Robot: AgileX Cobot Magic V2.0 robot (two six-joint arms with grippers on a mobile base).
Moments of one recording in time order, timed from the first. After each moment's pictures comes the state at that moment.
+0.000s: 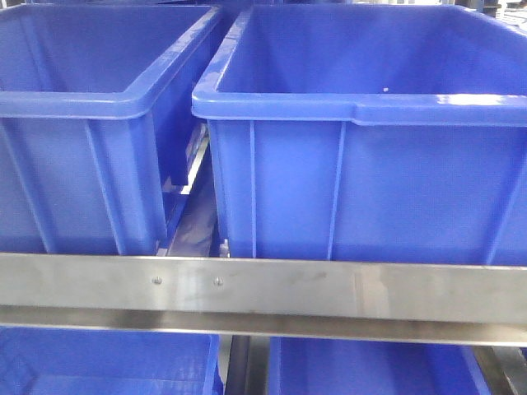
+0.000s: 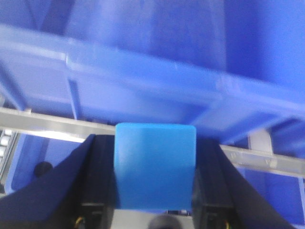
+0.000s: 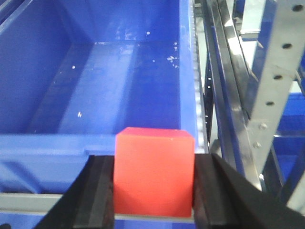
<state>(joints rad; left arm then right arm) -0.23 0.67 -0.54 0.07 0.54 -0.41 0.05 0.30 -0.49 0.06 0.53 0.10</state>
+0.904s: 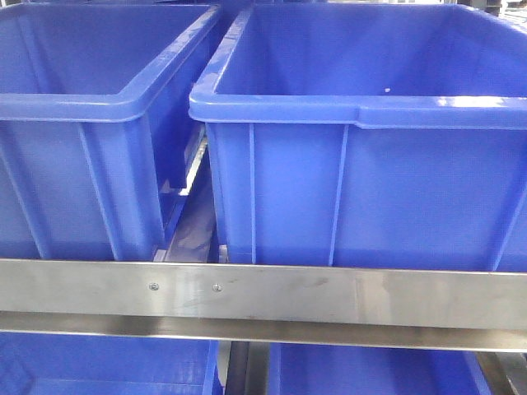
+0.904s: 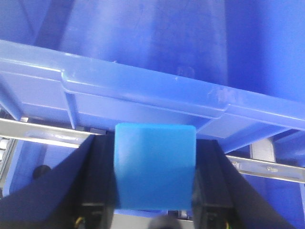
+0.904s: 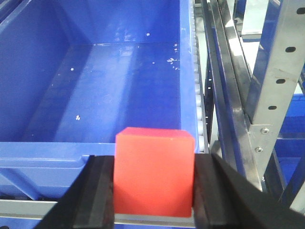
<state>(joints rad) -0.23 0.67 -0.54 0.07 0.54 -0.41 0.05 0.30 -0.49 0.06 0.53 0.10</state>
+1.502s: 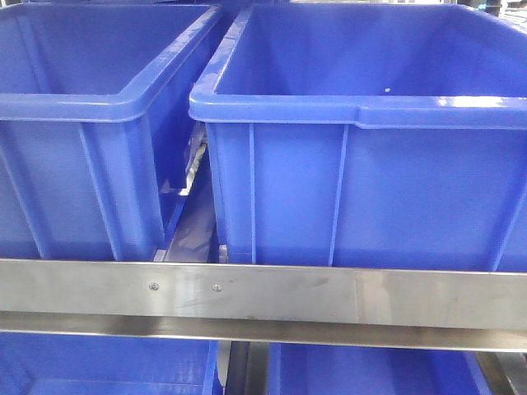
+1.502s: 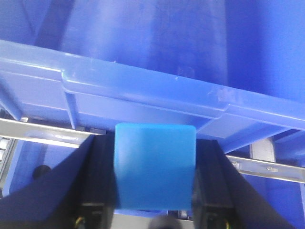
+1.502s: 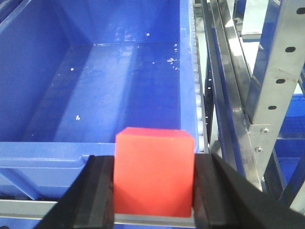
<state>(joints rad) -0.23 0.67 -0.54 0.07 0.54 -0.41 0.05 0.30 -0.49 0.06 0.53 0.10</state>
